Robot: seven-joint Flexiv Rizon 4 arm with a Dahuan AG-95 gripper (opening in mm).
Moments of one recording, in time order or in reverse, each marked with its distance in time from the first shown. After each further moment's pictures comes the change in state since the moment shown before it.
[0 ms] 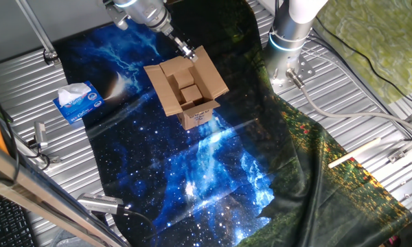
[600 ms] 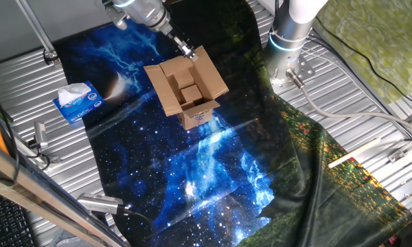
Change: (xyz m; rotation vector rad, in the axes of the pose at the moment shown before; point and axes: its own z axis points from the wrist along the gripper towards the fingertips) arm 0.000 -0.002 -0.001 -0.023 0.023 0.003
